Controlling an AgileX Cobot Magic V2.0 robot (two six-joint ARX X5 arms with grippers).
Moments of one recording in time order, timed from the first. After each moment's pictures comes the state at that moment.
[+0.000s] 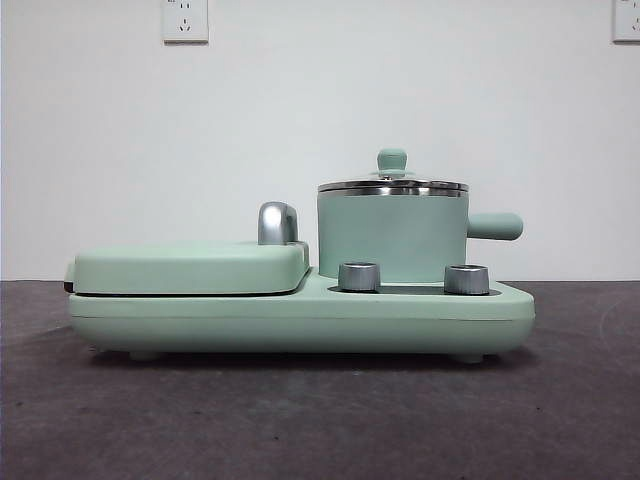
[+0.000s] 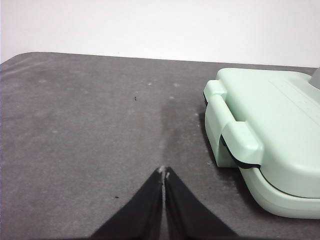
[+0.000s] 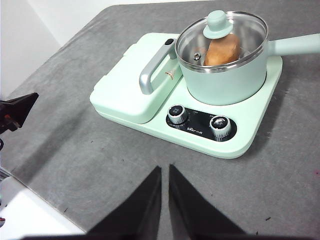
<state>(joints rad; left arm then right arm) -0.07 0.01 0.03 -0.15 -0.03 -0.07 0.54 0.42 0.92 -0.93 -0.16 0.31</state>
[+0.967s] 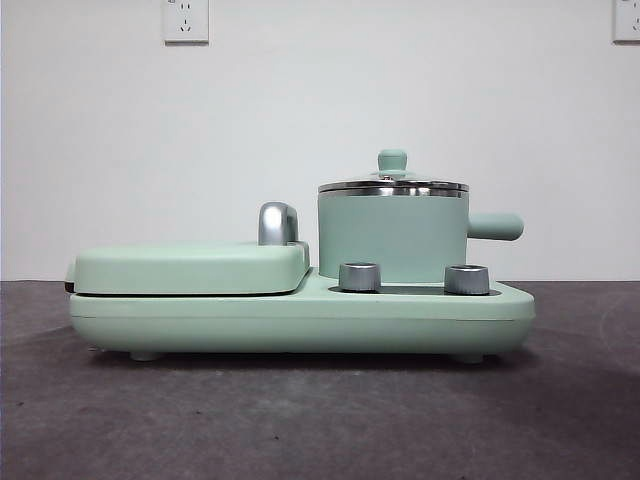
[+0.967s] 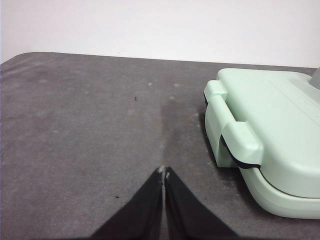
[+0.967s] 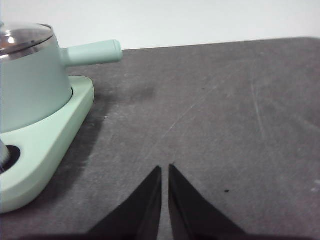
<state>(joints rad) -0.07 0.01 0.03 -0.15 -0.03 -0.07 0.02 0.00 0.02 -0.17 -0.03 0.10</state>
